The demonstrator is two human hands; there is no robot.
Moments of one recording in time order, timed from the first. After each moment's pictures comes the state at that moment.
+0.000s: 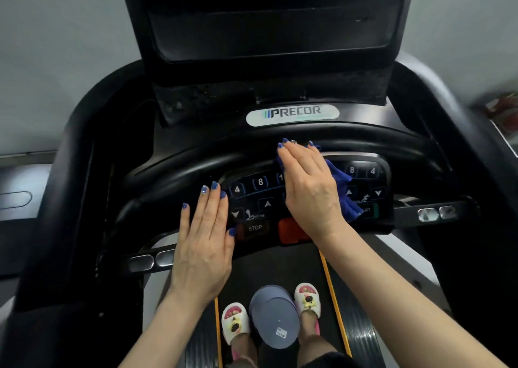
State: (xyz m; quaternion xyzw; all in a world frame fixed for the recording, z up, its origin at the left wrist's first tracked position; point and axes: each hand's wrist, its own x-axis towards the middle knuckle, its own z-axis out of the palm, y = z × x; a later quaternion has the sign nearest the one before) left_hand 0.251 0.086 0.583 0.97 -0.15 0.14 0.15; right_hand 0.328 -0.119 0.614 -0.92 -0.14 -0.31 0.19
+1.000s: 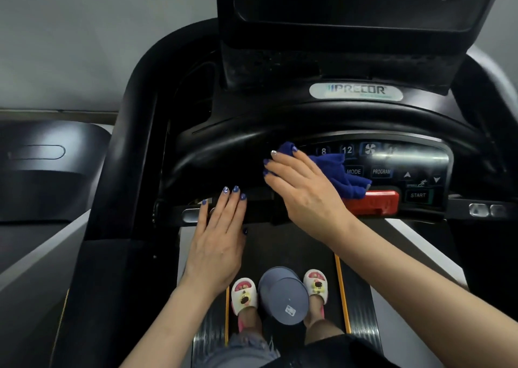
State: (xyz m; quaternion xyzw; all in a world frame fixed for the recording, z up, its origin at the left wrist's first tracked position) left_hand 0.194 0.159 0.548 0.98 -0.14 0.06 0.13; right_hand 0.284 -0.041 0.609 -0.91 -0.39 -0.15 0.09
